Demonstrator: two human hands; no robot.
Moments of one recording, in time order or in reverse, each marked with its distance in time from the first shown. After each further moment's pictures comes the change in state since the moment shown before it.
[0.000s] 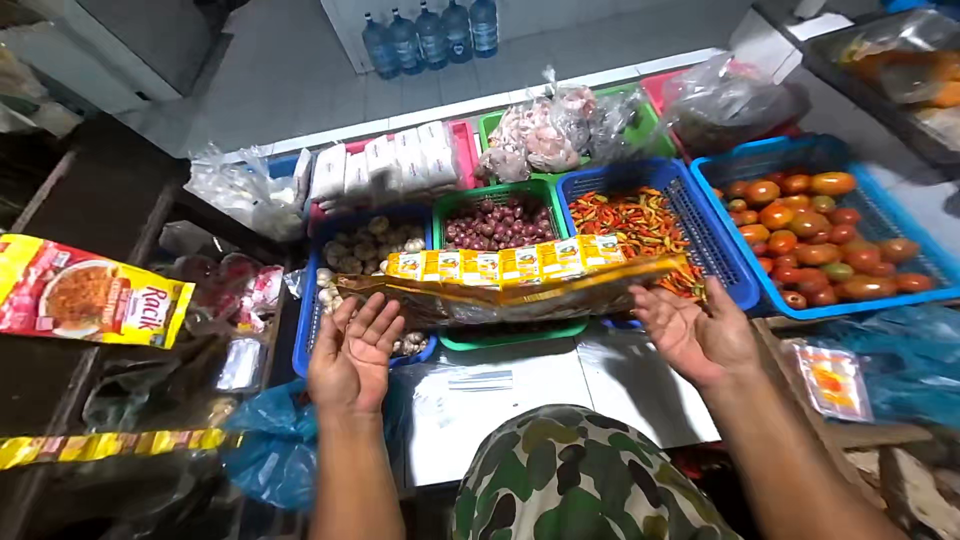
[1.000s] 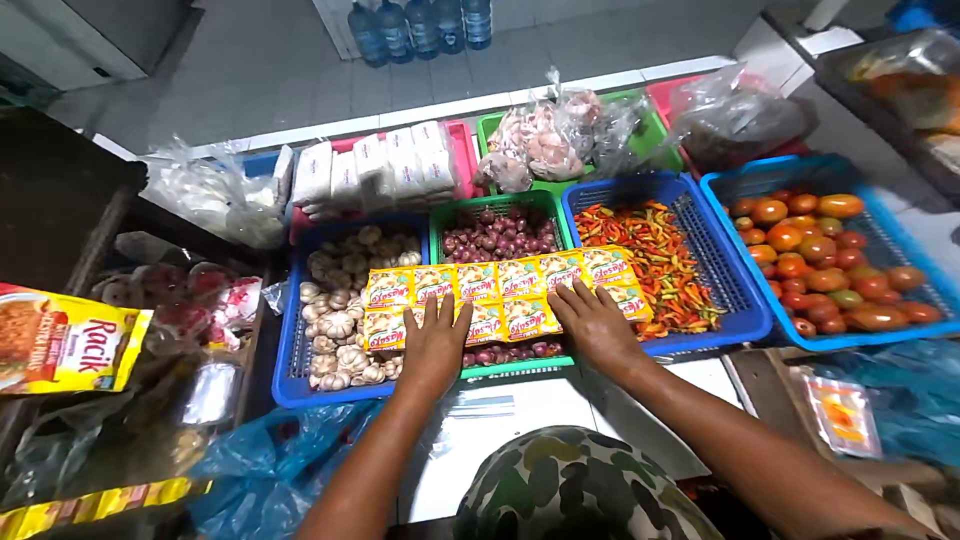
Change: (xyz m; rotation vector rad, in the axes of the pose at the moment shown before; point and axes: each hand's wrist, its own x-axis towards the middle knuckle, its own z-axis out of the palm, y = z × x) left_hand 0.077 -0.103 0.025 2.107 -0.646 0.416; right_hand 0.111 0.088 0.024 -2.270 -0.315 -0.818
